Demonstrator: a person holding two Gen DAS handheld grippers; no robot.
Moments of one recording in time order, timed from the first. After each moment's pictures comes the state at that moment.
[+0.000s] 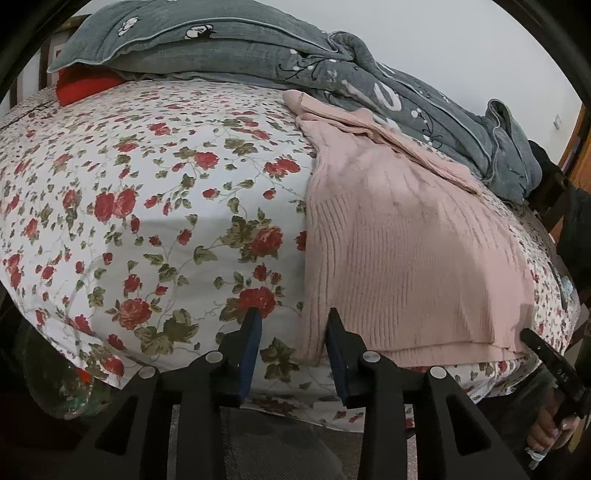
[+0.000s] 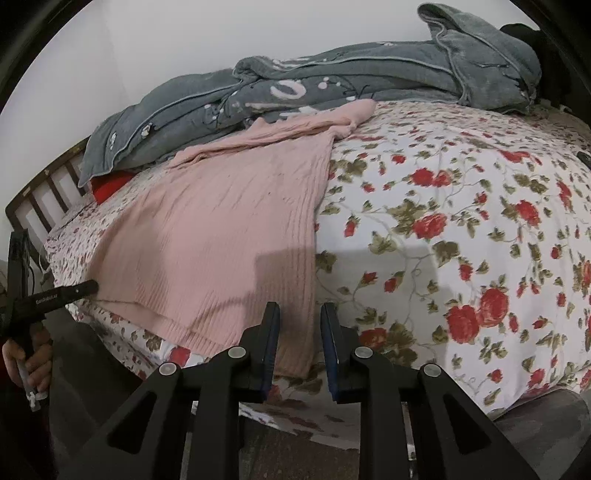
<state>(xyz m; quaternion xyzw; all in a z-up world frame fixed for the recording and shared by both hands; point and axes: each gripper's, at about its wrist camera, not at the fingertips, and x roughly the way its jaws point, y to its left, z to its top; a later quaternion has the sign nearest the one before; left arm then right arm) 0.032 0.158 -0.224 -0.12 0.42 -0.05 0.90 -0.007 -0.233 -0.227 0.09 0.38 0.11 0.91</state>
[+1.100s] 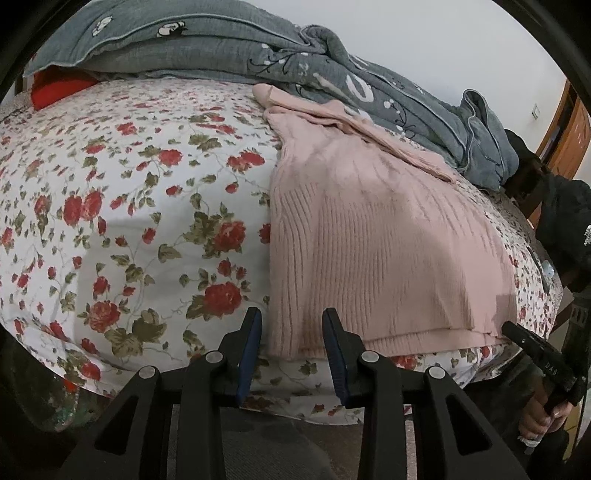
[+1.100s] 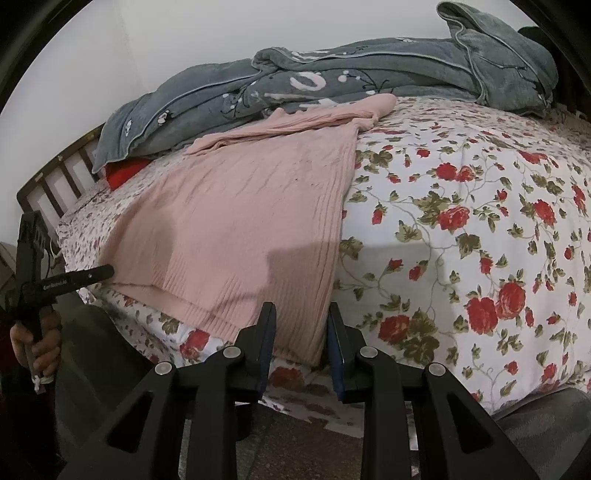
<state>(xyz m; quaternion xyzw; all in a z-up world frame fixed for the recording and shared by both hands) 0.039 0.149 -0.226 -0.11 0.42 -0.11 0.89 -0.015 -0.224 -0.226 0.08 0.39 0.14 0.91</state>
